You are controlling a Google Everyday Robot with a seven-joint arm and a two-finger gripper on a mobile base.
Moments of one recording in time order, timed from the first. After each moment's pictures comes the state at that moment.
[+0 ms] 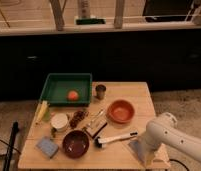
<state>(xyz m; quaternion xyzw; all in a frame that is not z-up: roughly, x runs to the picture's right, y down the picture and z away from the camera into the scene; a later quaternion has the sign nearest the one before) 0.237 0.334 0.748 -0.36 -0.05 -0.02 0.93</state>
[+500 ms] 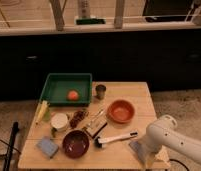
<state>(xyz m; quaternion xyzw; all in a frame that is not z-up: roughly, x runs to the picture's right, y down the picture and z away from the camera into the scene) 0.244 0.350 0.751 -0.38 -0.05 -0.01 0.93</state>
